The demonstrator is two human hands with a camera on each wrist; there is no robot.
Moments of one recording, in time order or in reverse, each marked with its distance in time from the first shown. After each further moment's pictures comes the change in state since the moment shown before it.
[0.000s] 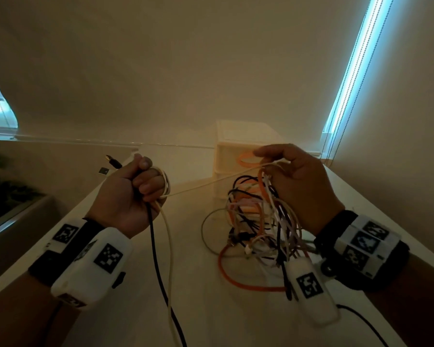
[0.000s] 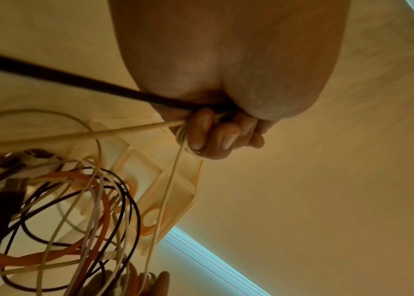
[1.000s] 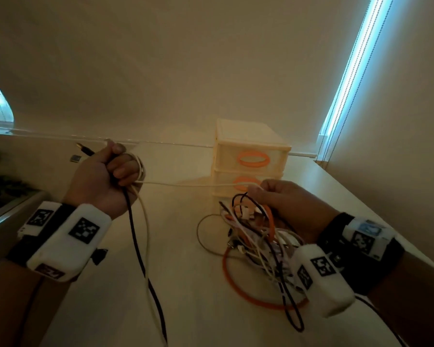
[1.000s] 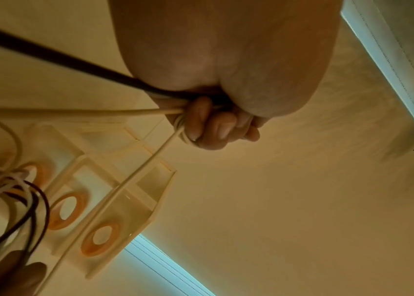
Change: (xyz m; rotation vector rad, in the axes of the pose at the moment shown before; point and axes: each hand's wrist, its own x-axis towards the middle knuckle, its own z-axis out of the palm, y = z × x) left_hand 0.006 0.033 -0.017 -0.020 0.103 0.098; right_hand -0.014 -0.007 -0.002 0.318 -0.365 0.769
